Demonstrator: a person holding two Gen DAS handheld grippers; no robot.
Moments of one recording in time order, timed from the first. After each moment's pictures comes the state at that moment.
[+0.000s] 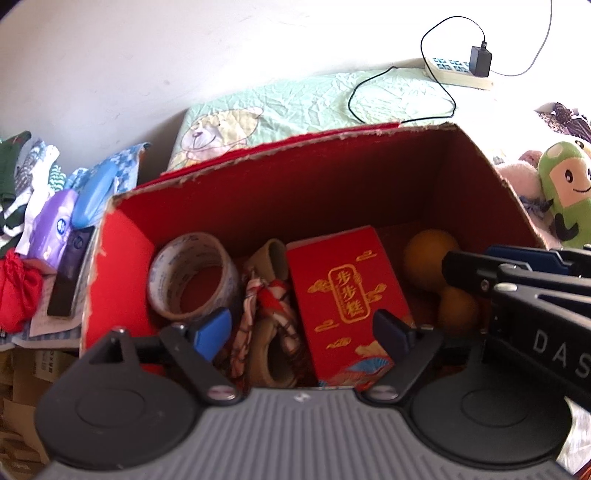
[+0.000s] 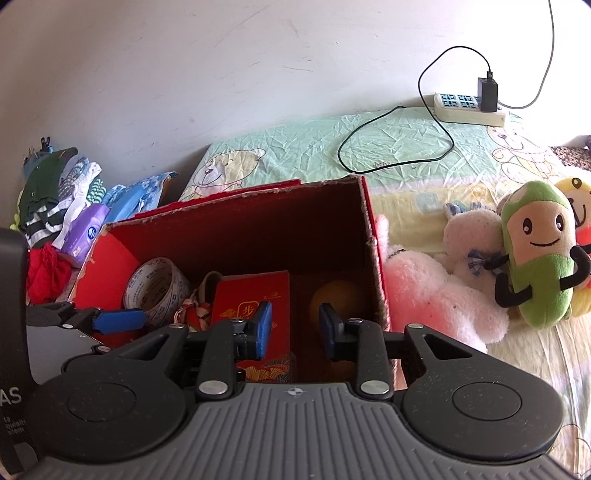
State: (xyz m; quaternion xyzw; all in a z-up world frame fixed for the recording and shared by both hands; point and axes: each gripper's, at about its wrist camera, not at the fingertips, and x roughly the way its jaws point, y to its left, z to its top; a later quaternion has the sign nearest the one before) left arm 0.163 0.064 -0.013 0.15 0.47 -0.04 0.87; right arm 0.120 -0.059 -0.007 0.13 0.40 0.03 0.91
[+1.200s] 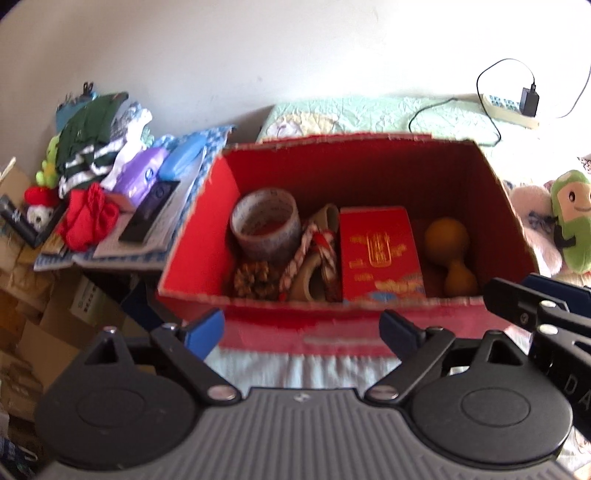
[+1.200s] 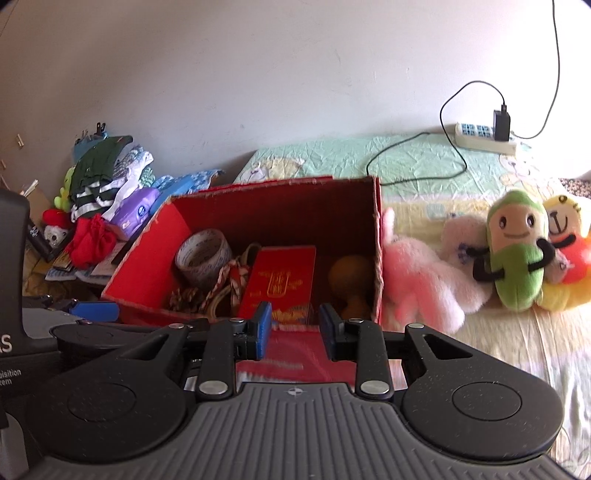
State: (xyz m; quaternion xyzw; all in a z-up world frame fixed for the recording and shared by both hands) left arm 0.066 0.064 0.016 0.11 0.44 0.08 0.89; right arm 0.035 -0.067 0.015 0.10 0.37 0.09 0.92
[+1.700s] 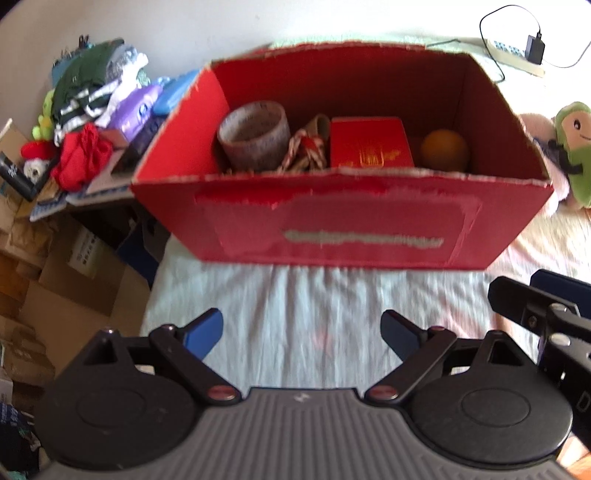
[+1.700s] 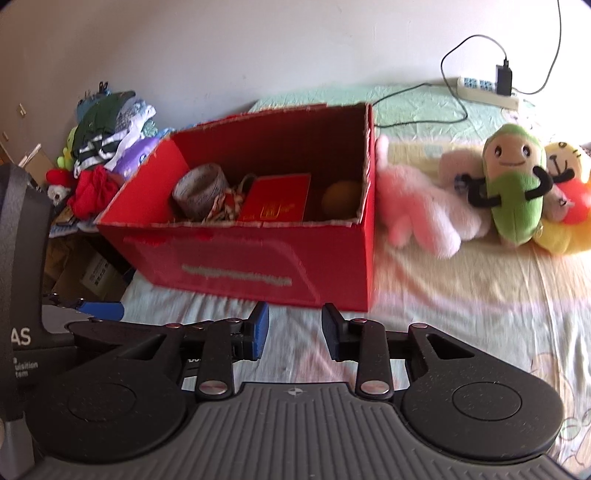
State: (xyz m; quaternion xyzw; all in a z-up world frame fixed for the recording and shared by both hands) left arm 0.036 0.062 -0.030 0.10 0.51 0.09 0.85; right arm 0.005 -0.073 -0.016 0.09 0.43 0.11 0.89
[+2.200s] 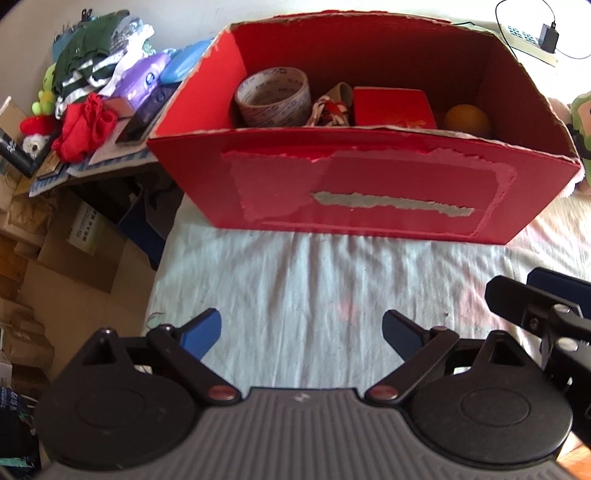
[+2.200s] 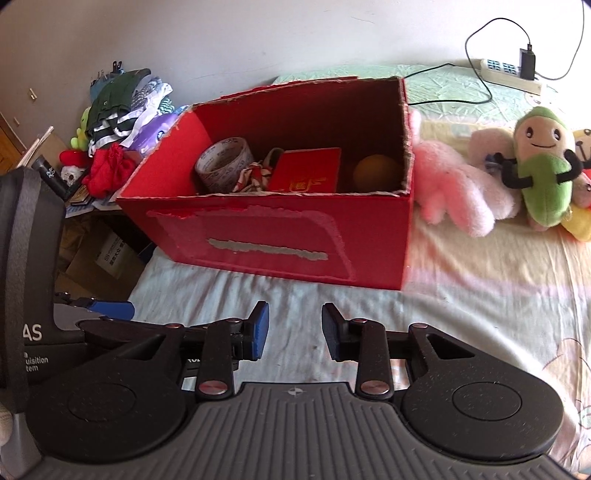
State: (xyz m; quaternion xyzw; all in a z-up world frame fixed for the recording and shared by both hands) left arm 0.033 0.089 -0.034 0.09 0.54 0.09 0.83; right arm 0.005 -0.051 -0.019 0.09 0.45 0.14 0.88
